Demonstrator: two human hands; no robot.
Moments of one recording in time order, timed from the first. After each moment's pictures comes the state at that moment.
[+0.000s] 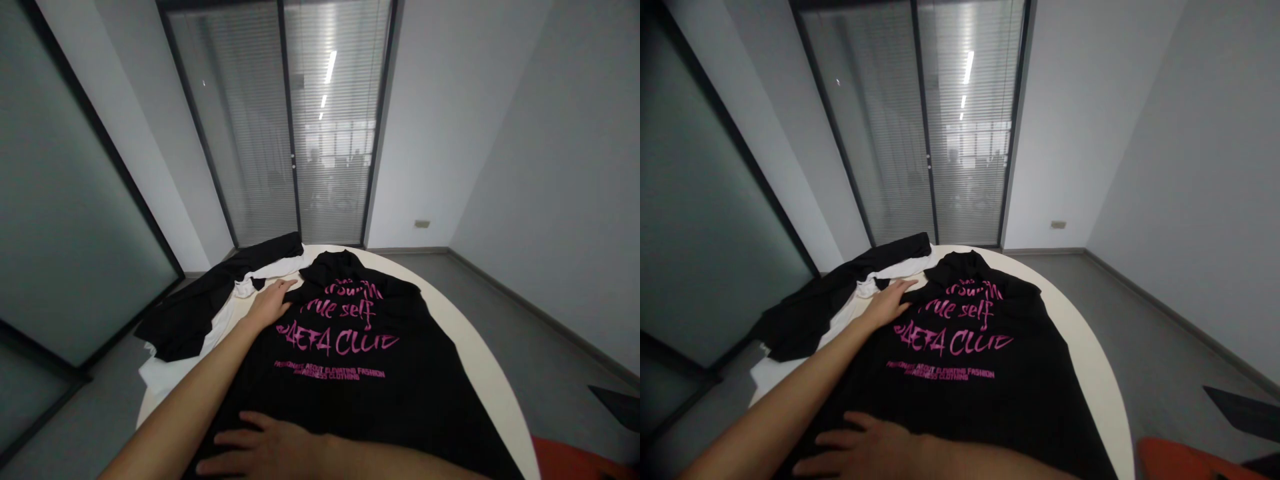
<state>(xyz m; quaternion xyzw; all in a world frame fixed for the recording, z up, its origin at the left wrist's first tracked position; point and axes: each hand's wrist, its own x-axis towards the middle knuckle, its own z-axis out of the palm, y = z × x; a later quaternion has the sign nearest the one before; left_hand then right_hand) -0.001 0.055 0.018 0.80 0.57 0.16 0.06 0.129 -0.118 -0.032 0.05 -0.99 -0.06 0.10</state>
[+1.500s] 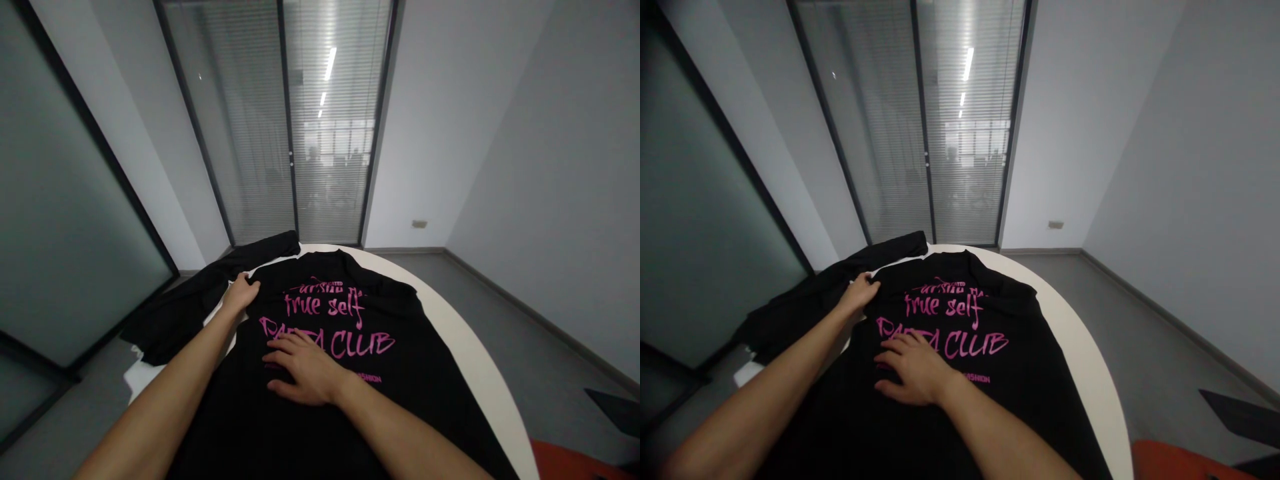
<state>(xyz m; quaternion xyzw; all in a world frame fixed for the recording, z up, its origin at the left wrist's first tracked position) -0.069 0.125 -0.013 0.53 0.75 0.35 0.16 0.187 -0.045 -0.002 -0.25 -0.94 0.16 0.19</state>
